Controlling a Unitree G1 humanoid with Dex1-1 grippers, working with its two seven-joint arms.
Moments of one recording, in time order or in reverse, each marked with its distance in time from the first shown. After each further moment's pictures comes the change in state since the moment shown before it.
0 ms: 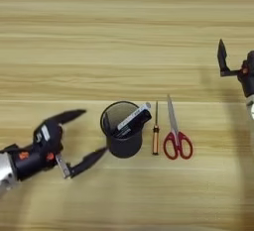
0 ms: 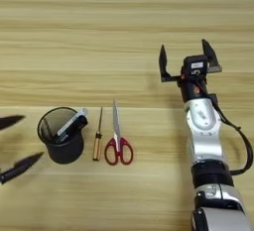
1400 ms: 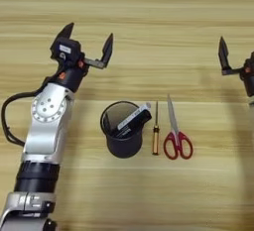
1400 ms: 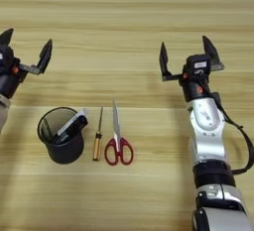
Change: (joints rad) left arm -0.589 -0.419 -0.033 0.505 0.353 -0.216 0.627; right arm 0.011 -0.006 -0.014 -0.014 0.048 -0.041 0.081
